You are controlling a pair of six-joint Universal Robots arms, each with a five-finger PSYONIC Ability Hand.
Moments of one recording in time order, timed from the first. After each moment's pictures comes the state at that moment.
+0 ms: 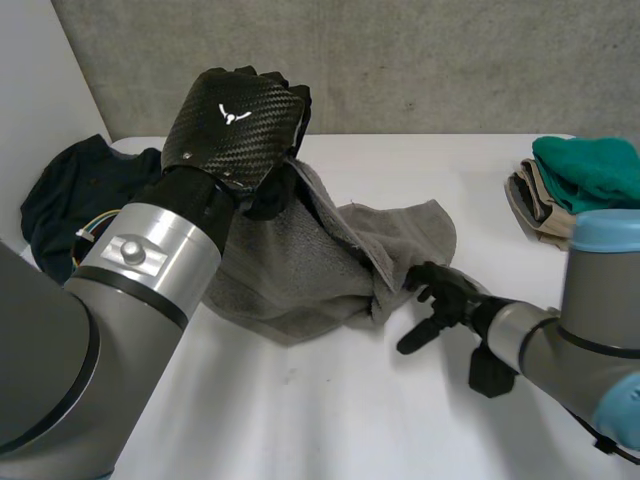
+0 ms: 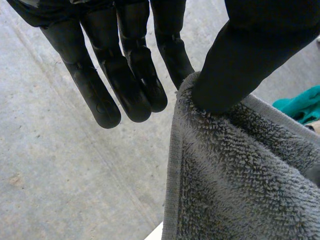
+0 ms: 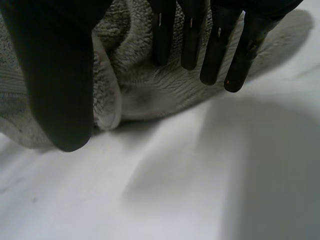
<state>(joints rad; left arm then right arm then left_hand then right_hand) 3.98 -1.62 -1.56 3.38 -1.64 3.43 1.93 -1.09 1.62 0.02 1.28 3.55 1.13 1.20 1.19 1.20 0.97 0.37 0.43 0.43 0.42 0.22</state>
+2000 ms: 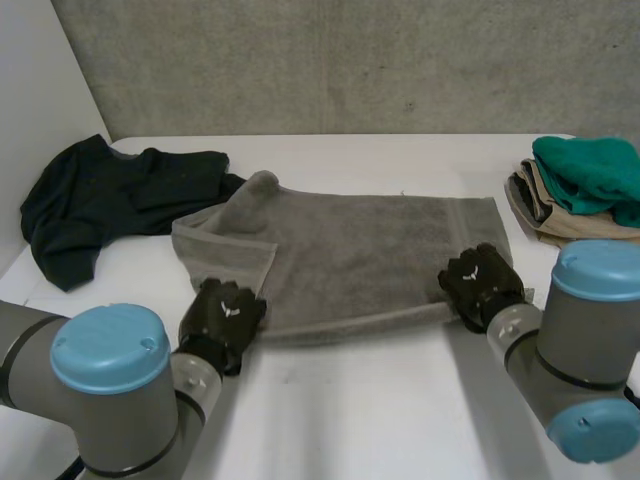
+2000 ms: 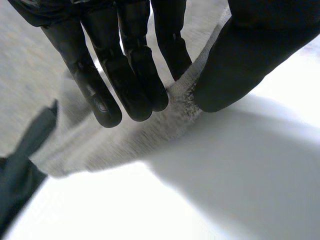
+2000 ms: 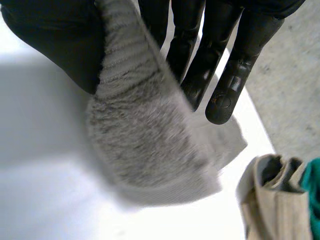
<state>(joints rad) 4.09 -1.98 -1.87 3.51 -1.73 3.67 1.95 -1.09 1.74 -0.29 1.53 2.32 1.13 1.20 1.19 1.20 0.99 0.99 1.18 1.18 1.19 1.00</state>
